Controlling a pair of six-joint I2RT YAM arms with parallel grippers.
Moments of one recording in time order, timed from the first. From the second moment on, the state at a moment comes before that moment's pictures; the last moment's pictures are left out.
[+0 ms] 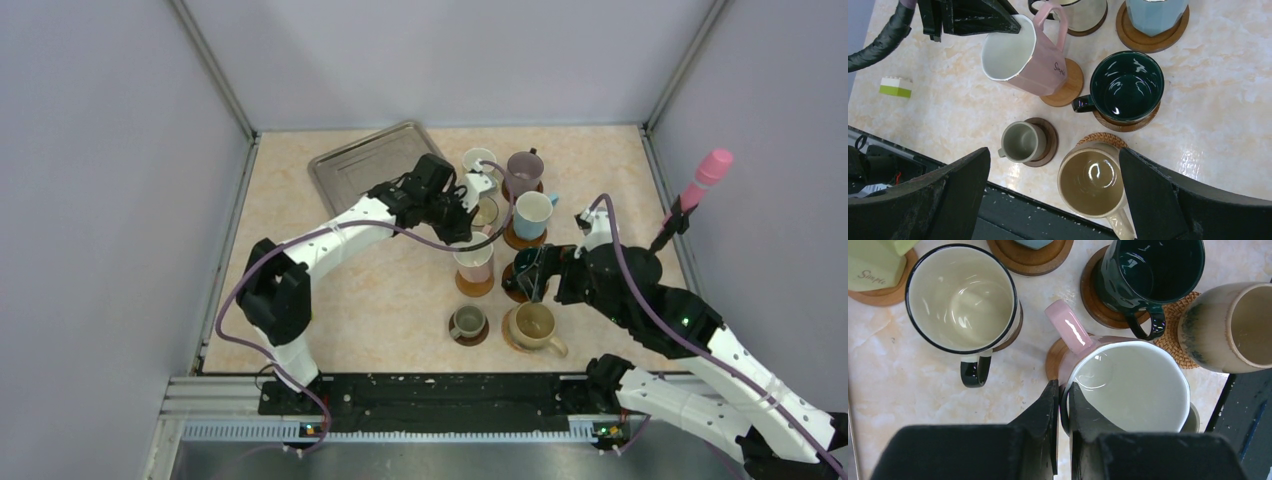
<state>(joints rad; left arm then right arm) -0.71 1.75 1.45 -0.48 0.41 0.20 0.85 0.65 0.94 -0.86 0.32 0.58</state>
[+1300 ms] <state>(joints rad) -0.73 1.86 1.52 -0.55 0.40 0.28 0.85 0.65 0.94 -0.86 0.34 0.58</state>
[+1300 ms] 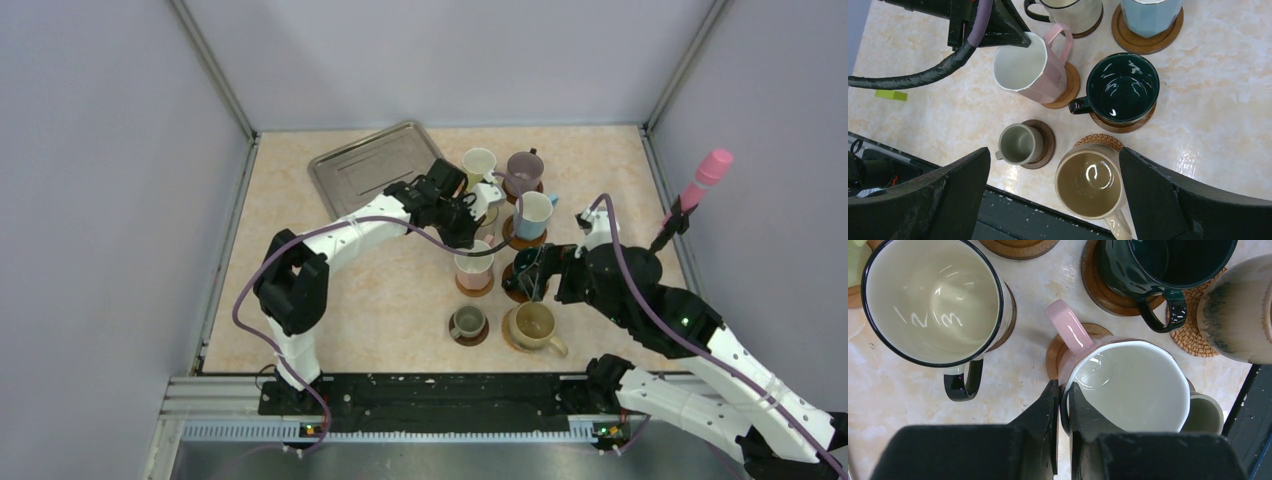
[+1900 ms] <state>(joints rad) -0.73 1.86 1.52 -0.54 0.42 0.28 0.85 0.64 0.94 -0.86 0.34 0.58</state>
